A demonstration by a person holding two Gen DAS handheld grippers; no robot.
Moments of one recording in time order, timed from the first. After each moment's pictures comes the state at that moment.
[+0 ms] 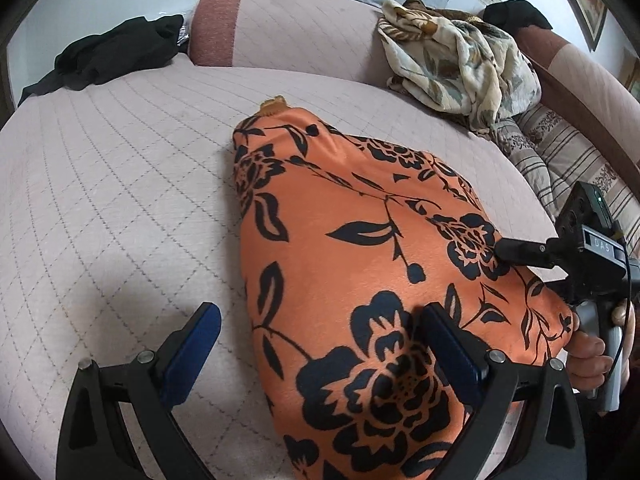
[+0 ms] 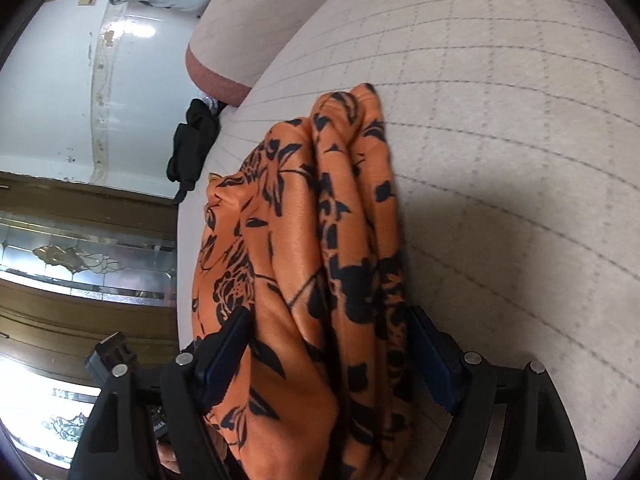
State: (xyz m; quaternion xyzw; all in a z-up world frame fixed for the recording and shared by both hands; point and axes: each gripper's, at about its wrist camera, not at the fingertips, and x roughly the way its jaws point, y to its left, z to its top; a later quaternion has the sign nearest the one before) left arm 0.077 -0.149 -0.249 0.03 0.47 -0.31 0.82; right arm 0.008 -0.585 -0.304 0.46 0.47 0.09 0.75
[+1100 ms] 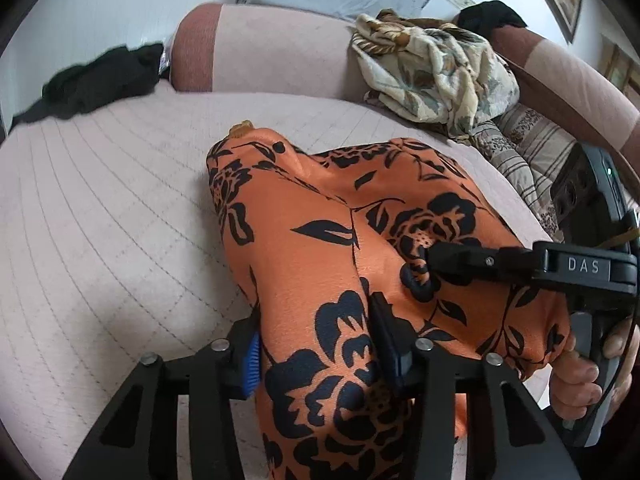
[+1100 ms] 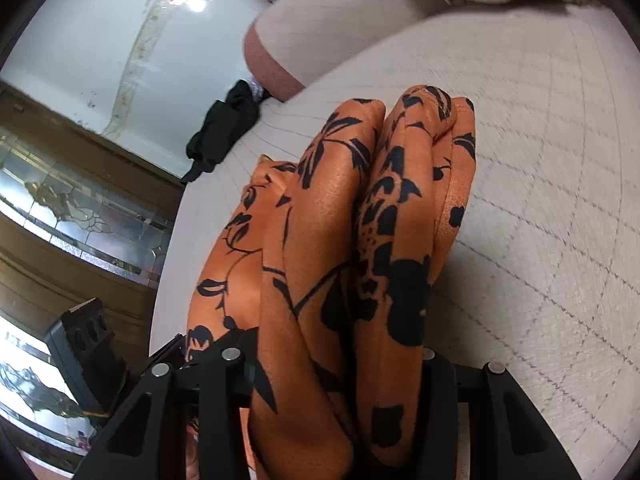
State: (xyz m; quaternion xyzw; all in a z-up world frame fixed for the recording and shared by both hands) left arm 0.063 -0.159 -0.231 0.04 0.43 -0.33 0.84; right arm 0.022 -0.524 -0.263 0.35 0.43 0.09 0.83
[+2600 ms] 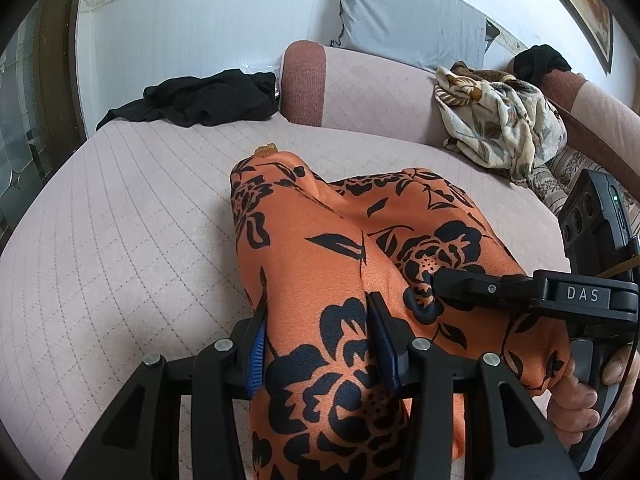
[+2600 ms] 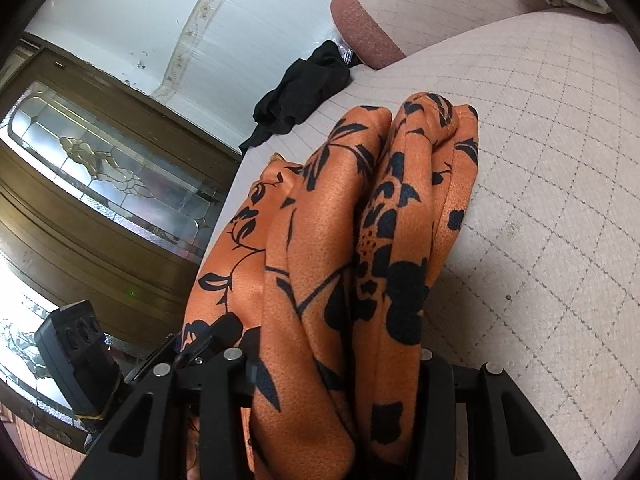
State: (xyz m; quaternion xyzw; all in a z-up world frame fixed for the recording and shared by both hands) left arm 0.073 -0.028 -0.197 0.02 0.39 -0.23 0.89; right arm 0.048 -0.406 -0.250 0.33 0.42 0.18 0.83
